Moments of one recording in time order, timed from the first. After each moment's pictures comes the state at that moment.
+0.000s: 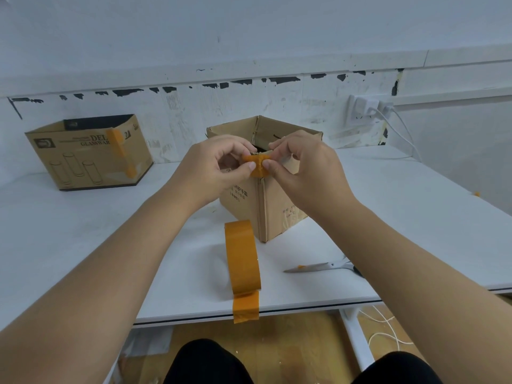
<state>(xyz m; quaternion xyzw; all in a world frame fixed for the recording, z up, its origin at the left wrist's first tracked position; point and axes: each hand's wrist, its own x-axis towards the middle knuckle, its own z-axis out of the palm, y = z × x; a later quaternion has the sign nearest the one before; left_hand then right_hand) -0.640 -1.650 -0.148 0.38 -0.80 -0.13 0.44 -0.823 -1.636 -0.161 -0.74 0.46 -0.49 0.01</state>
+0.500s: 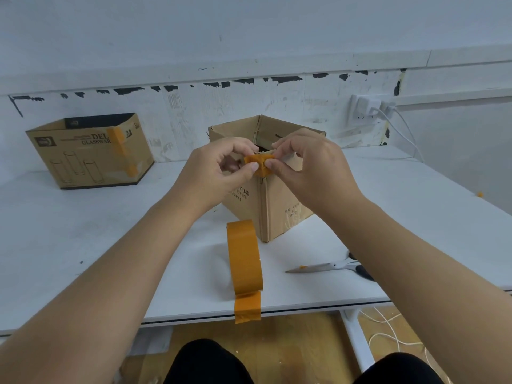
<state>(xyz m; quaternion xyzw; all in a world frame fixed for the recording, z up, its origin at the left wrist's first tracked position) -0.639 -1.649 -0.155 0.39 -0.79 -0.13 0.46 -0.827 -1.638 -0.157 -0.75 0.45 -0.47 -0.02</state>
